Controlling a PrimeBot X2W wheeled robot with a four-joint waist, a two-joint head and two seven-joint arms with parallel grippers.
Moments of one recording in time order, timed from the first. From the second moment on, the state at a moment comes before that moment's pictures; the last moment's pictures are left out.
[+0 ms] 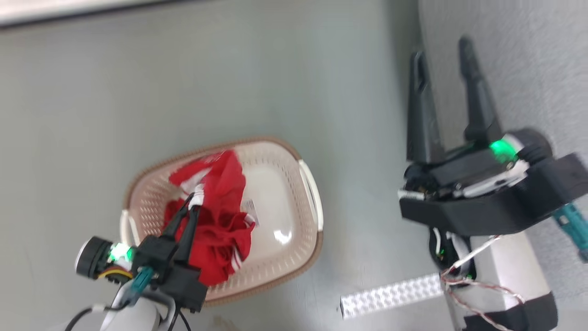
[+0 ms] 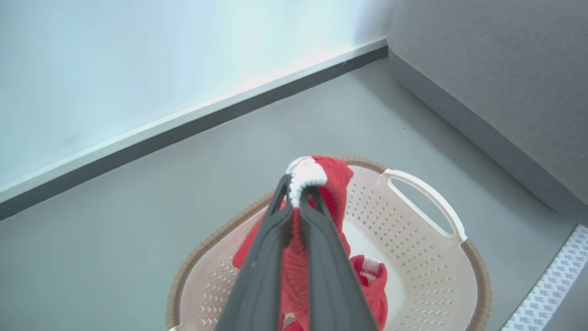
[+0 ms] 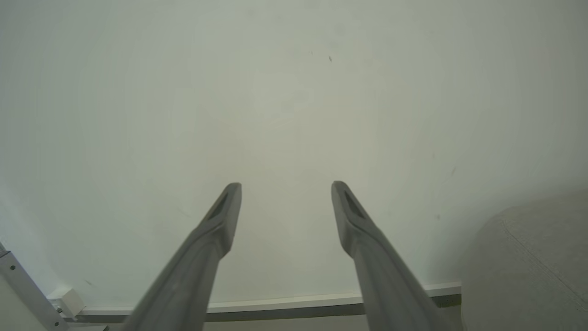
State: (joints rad) left arm -0.45 0.24 -0.40 0.28 -0.08 0.11 -0.26; right arm -0.50 -0.05 0.32 -0.17 0.22 0.13 -0.26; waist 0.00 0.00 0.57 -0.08
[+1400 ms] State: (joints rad) left arm -0.37 0.14 -0.26 0.01 -0.05 -0.01 -0.26; right arm -0.25 -0.07 0.59 0.18 0.36 0.13 -0.26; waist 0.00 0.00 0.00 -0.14
